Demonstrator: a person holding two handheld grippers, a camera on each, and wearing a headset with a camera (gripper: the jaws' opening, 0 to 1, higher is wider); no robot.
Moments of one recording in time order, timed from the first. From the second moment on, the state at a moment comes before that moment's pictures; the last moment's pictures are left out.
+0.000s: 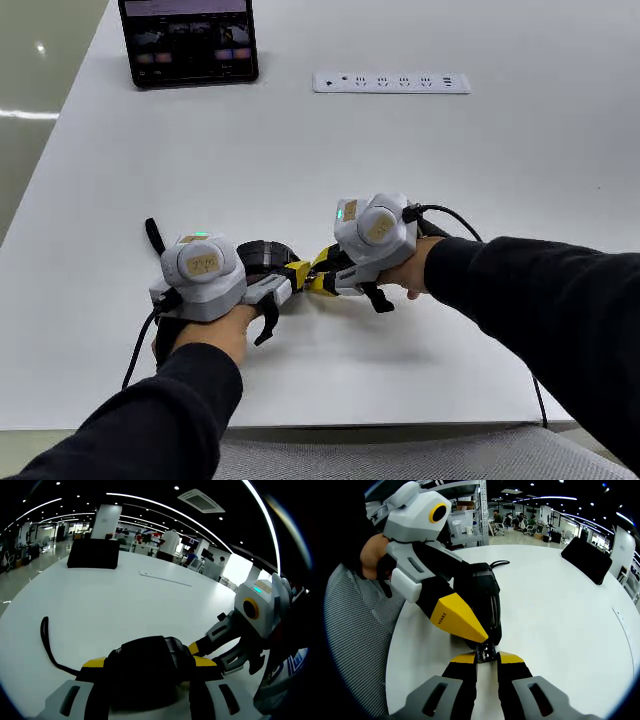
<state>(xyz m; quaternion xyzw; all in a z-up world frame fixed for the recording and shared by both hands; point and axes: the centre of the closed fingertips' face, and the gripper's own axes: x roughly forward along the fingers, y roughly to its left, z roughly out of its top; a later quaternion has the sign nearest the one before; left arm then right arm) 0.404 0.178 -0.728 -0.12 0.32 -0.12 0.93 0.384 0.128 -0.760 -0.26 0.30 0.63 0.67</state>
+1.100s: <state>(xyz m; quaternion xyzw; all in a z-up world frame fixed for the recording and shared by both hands) 0.401 0.184 -0.721 -0.14 0.32 -0.11 0.93 0.384 0.127 -0.759 -0.26 0.31 0.61 0.68</state>
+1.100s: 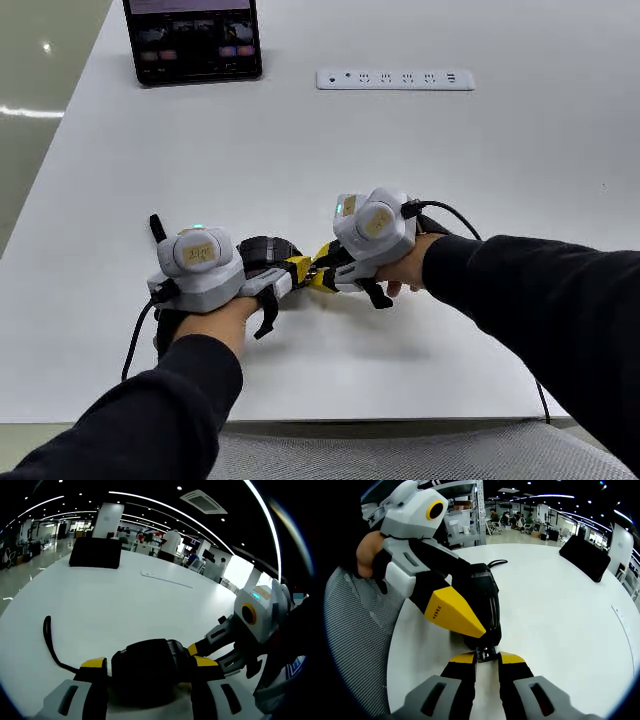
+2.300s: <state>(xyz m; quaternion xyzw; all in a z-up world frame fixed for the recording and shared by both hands) 0.373 0.197 -0.661 -0.04 0.28 -0.32 0.90 0.377 0.002 -0.673 -0.17 0.28 0.52 0.78</state>
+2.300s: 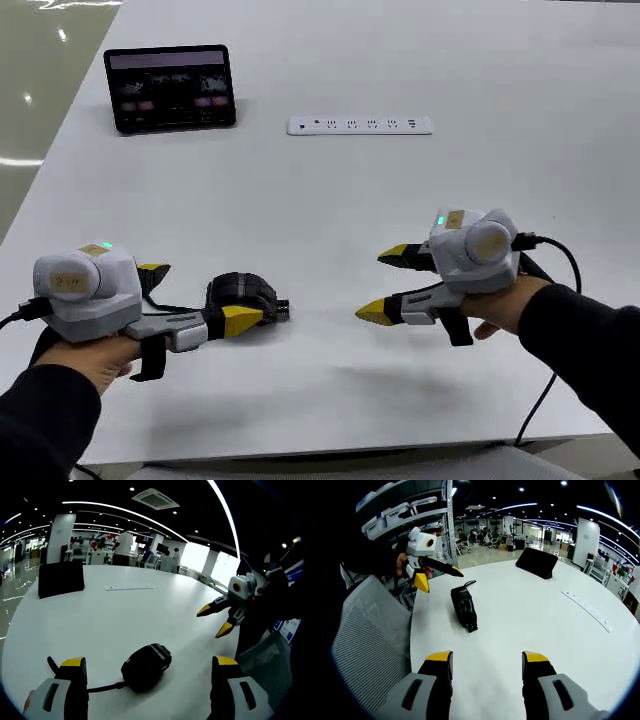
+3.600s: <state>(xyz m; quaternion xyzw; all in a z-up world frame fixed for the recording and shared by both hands) 0.324 0.293 -0.653 0.00 0.29 -0.28 0.92 0.320 -0.158 -0.673 -0.17 0.30 0.42 0.84</state>
